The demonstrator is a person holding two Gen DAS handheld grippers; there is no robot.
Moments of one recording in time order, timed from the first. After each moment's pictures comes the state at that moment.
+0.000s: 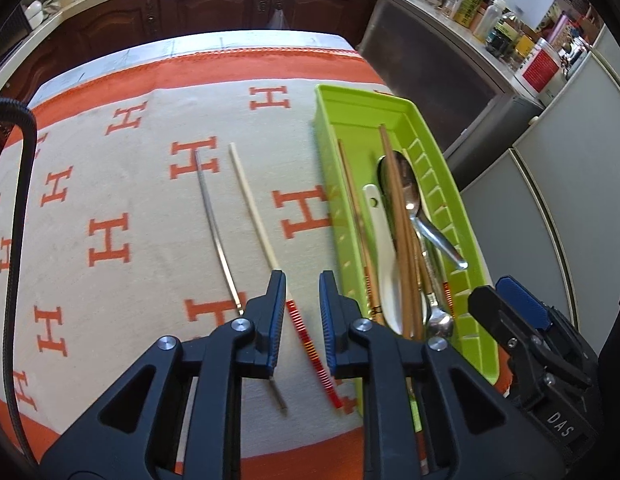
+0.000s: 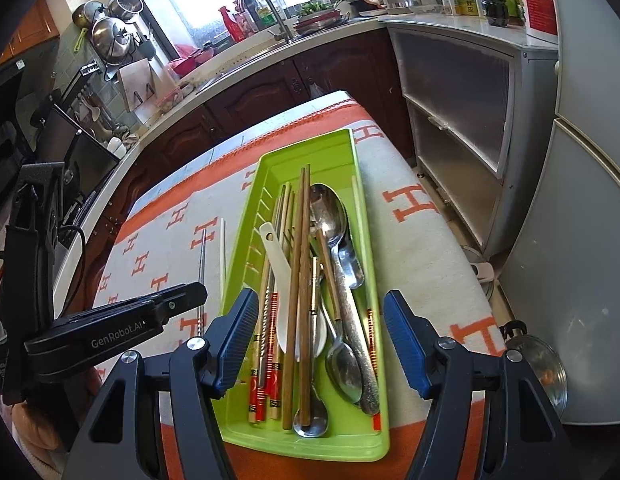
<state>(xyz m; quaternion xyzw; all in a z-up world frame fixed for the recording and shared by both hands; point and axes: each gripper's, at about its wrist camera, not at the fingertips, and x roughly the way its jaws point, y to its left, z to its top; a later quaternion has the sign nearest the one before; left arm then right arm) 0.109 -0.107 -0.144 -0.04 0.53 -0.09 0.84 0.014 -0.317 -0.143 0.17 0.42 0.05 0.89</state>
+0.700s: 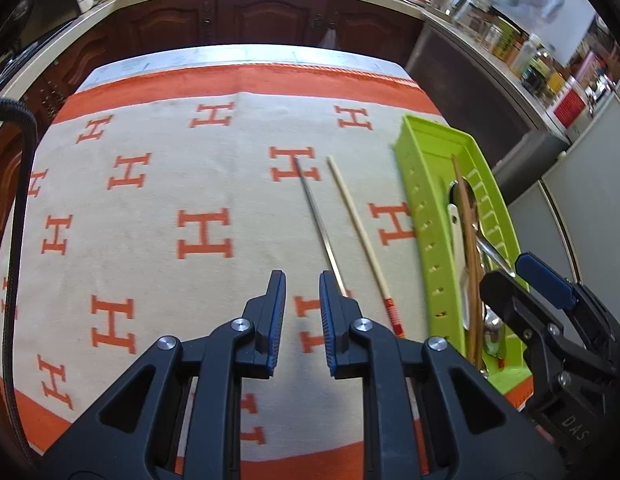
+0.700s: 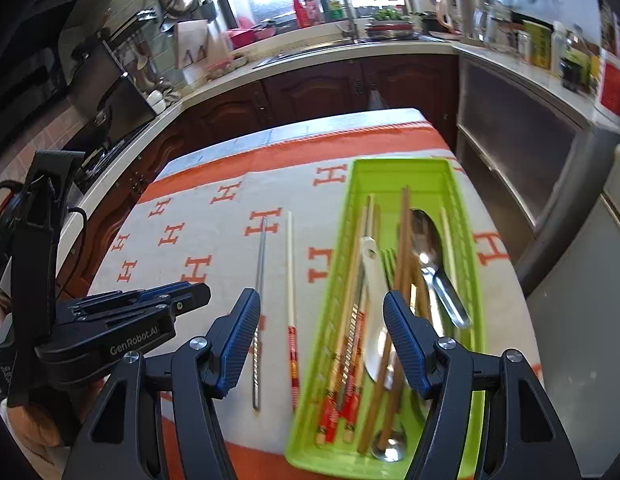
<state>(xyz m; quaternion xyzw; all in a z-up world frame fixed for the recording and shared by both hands) 0.094 -0.027 -0.137 -0.07 0.50 -0.03 0.86 0.040 -0.233 -0.113 0.07 0.41 0.12 0.90</state>
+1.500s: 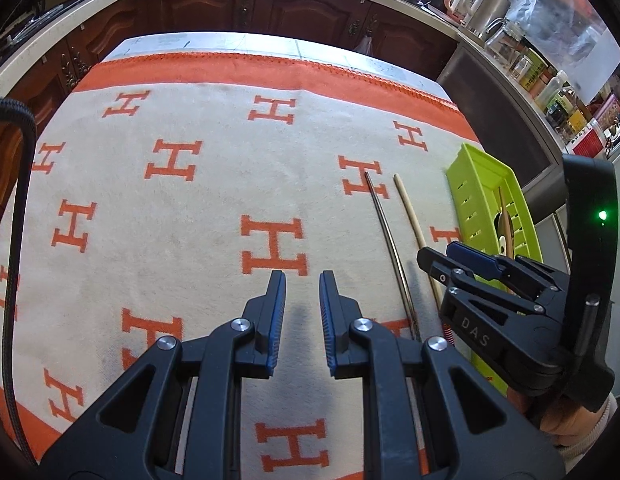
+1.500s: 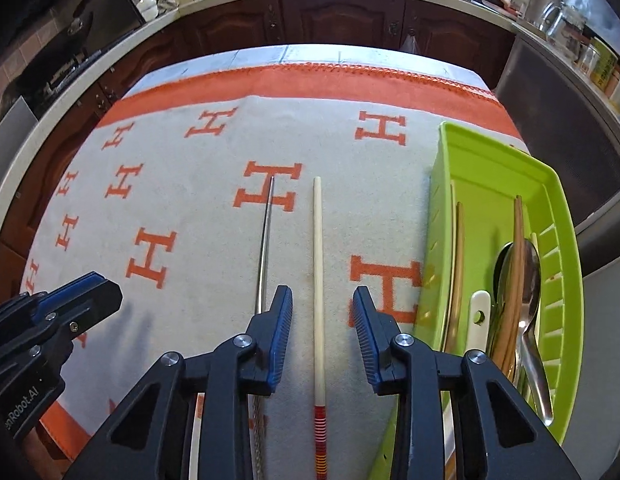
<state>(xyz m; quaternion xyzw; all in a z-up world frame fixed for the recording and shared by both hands) 0.107 0.031 -0.157 -0.12 0.51 0.00 0.85 0.157 -0.143 -0.183 -0.05 0.52 0.11 0.84</state>
